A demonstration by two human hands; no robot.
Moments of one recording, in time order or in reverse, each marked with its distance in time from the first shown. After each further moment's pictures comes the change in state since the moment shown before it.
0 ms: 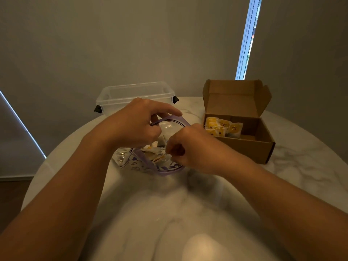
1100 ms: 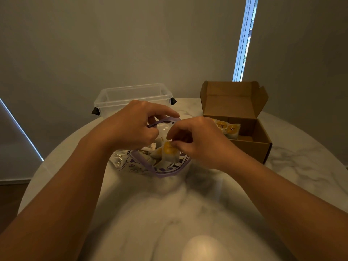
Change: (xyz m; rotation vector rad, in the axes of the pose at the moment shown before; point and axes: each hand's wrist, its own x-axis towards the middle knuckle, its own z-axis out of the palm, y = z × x) left_hand 0.000 0.006 -0.002 0.028 0.003 0.012; right_hand -0.003 0.005 -0.008 0.224 0.199 0.093
